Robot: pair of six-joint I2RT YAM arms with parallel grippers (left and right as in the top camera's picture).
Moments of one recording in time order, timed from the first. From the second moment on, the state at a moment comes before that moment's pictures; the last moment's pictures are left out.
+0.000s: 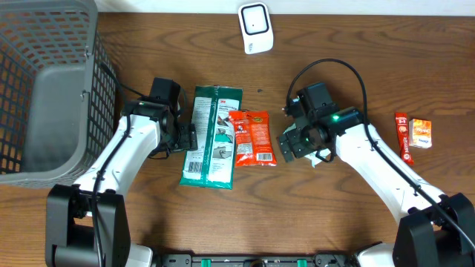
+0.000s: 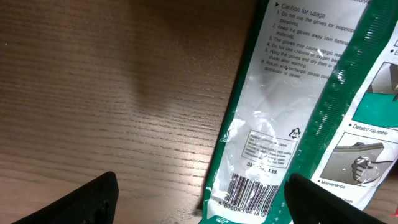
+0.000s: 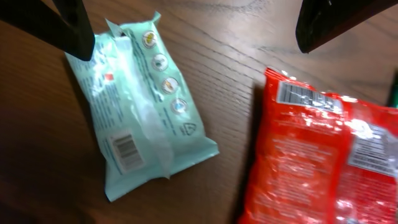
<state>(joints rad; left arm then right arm) -0.18 1.63 1.07 -0.88 0.02 -0.31 0.40 1.59 1.08 -0.79 -0.07 0.00</state>
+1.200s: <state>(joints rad) -0.18 1.63 1.07 -0.88 0.02 -0.31 0.53 1.78 1.00 -0.65 0.35 -0.14</state>
